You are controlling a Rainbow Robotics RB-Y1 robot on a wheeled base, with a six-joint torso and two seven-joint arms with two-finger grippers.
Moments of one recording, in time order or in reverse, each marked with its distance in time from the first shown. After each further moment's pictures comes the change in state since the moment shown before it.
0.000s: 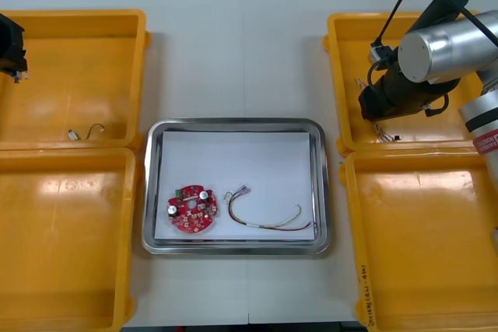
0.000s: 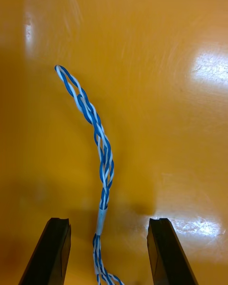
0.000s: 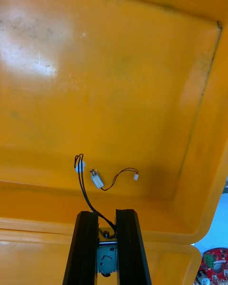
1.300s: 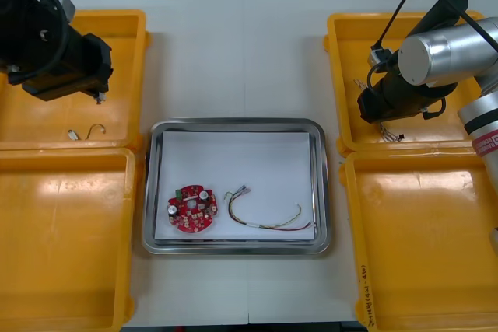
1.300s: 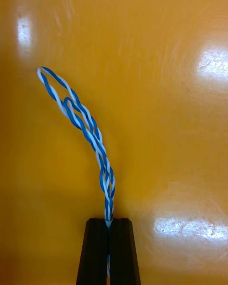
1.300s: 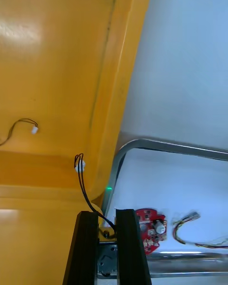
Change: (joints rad) right arm 0.000 0.002 0.000 0.043 -0.018 -0.042 0.000; left arm 0.001 0.005 -0.329 -0.238 0.212 0.001 0.505
